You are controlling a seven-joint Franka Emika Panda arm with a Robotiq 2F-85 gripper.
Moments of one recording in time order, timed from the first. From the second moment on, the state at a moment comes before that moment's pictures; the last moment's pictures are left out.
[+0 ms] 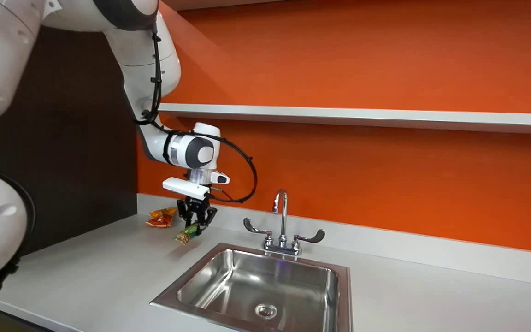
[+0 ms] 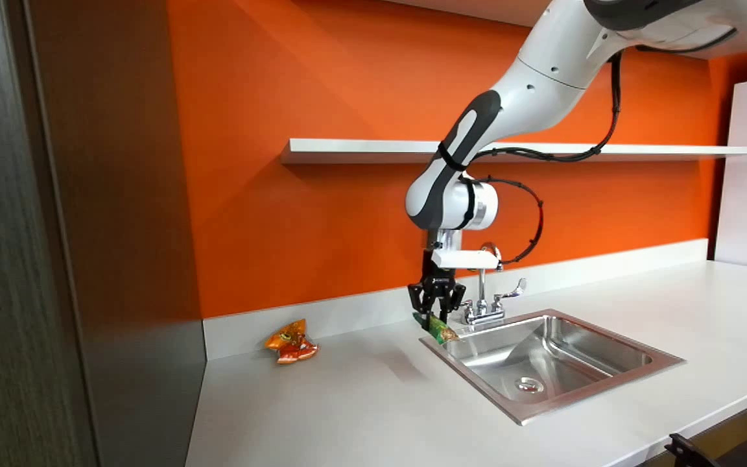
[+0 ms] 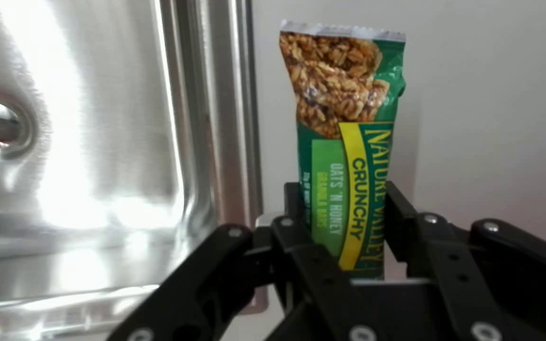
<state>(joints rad) 0.01 0.37 0.08 -2.08 0.15 2.45 -0.06</state>
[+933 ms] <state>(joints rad) -0.19 0.42 -0.03 -2.13 0.29 2.45 -0.10</state>
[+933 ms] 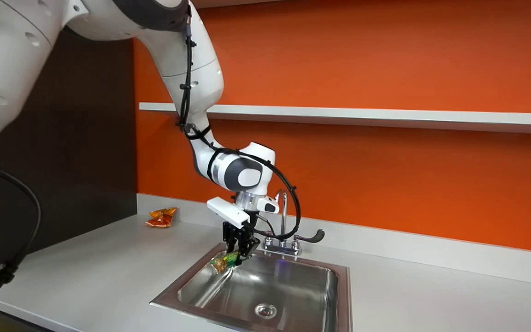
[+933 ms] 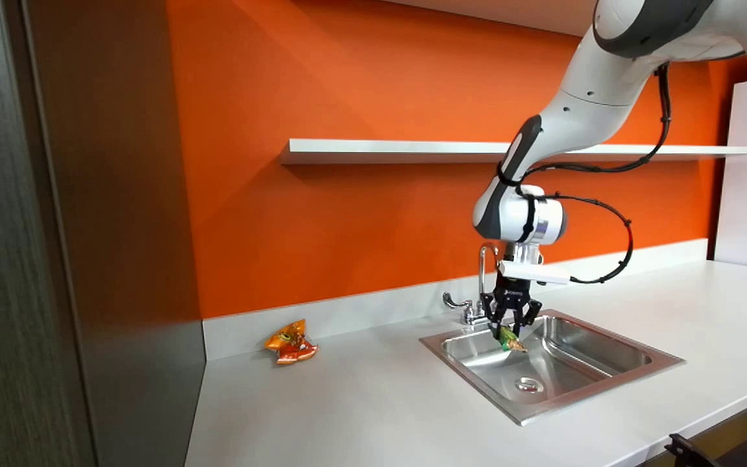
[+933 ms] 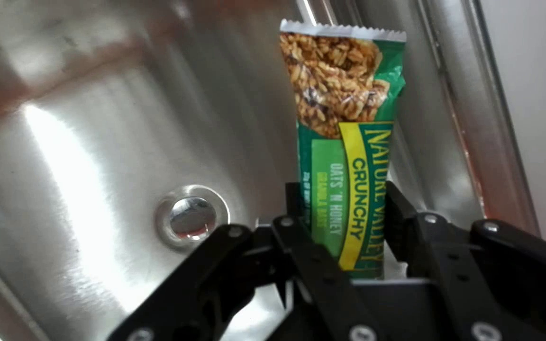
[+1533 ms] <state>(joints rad) -0.20 0.56 -0.04 -2.09 0.30 2.46 -0.10</state>
